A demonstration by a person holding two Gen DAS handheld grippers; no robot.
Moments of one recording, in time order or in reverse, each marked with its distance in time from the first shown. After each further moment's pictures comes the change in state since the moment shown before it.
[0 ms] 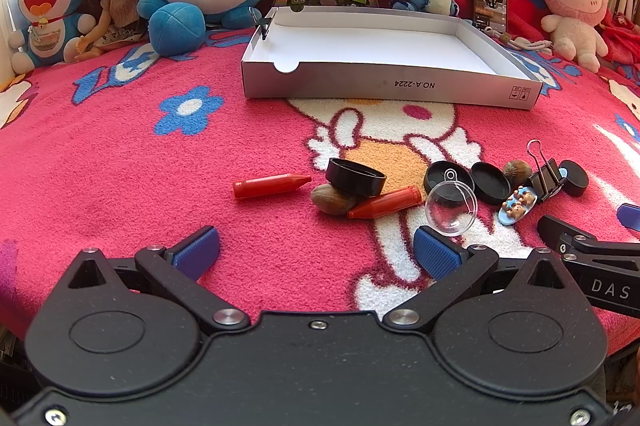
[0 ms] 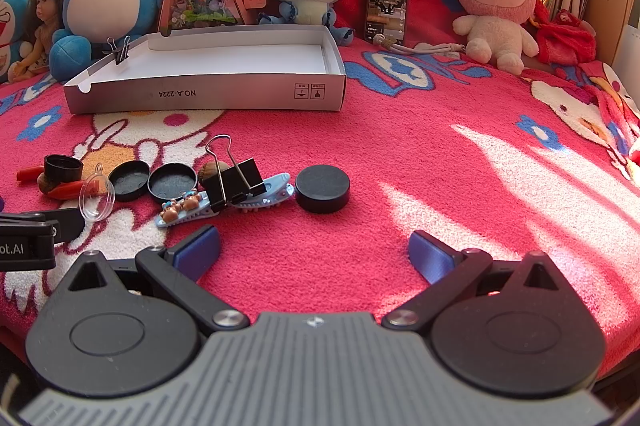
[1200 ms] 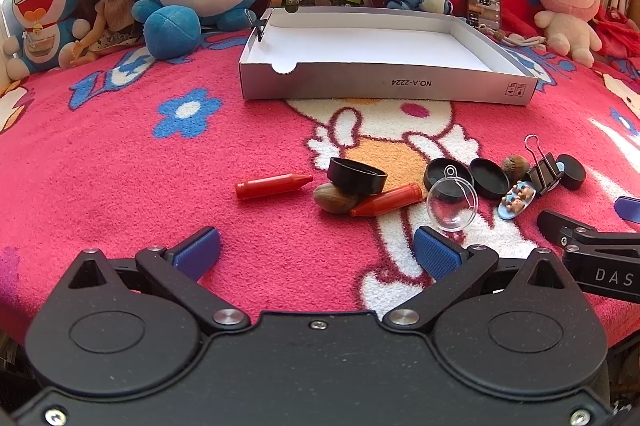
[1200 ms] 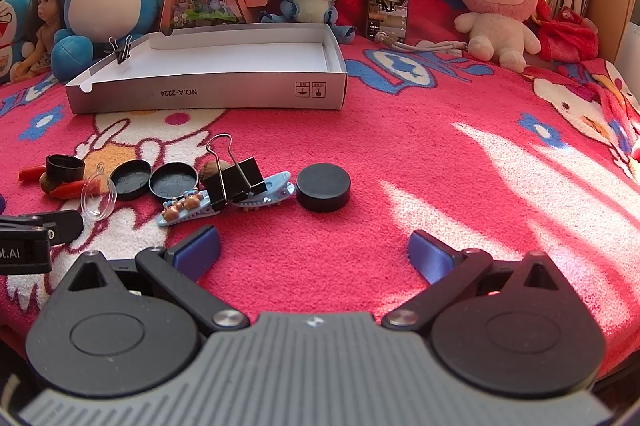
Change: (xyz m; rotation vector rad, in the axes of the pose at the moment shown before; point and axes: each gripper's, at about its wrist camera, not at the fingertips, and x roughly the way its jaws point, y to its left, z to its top) left arm -0.003 0.005 -0.002 0.025 -0.004 -0.013; right arm 0.000 -0.002 0.002 0.003 0.013 0.006
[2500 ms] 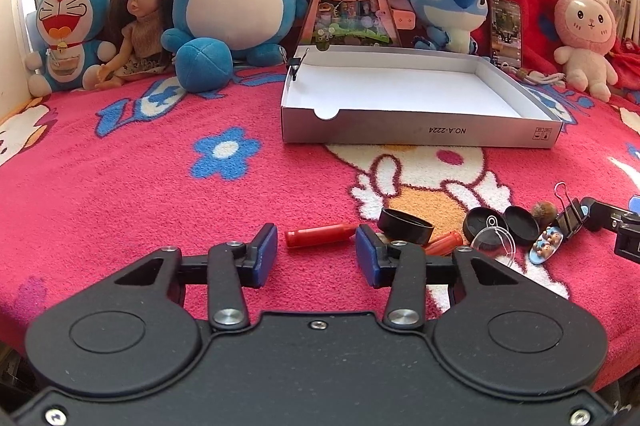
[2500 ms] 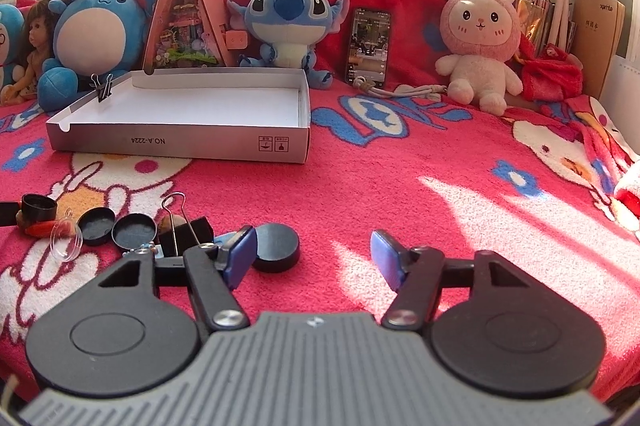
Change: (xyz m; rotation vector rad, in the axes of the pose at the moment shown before) left arm -0.001 0.020 0.013 -0.043 -0.093 0.044; right arm -0.001 -0.022 0.015 -0.024 -0.114 -0.032
